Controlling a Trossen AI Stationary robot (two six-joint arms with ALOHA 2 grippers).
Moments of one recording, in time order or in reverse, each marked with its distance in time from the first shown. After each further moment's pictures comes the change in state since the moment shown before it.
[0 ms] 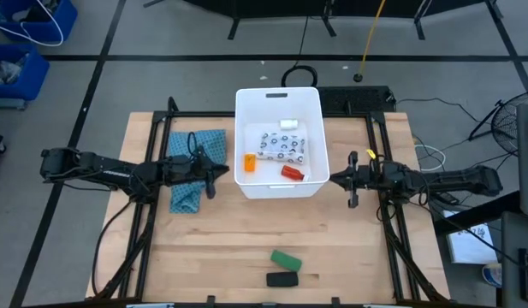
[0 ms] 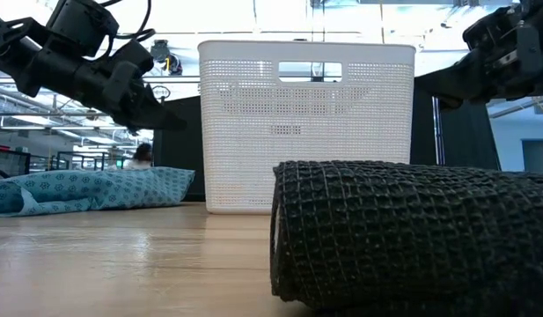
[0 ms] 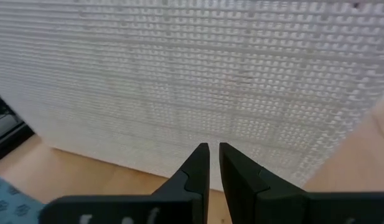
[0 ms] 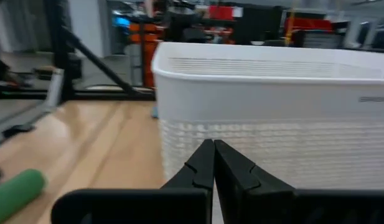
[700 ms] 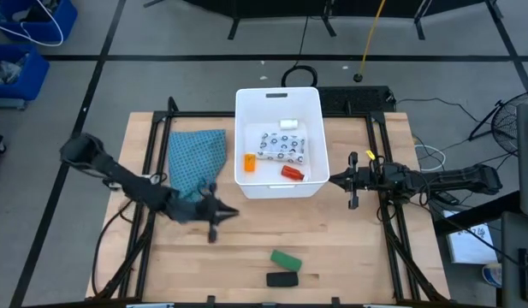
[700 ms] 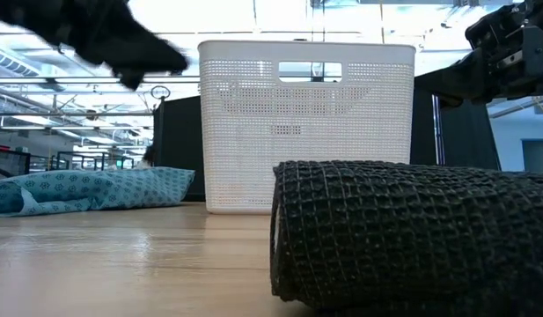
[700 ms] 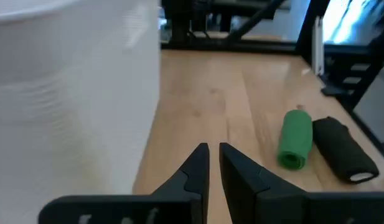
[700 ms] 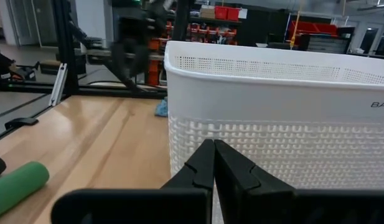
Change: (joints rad) left arm -0.585 0.252 0.252 -0.030 -0.302 -0.173; right arm 0.025 0.000 0.000 -0.004 0.008 -0.036
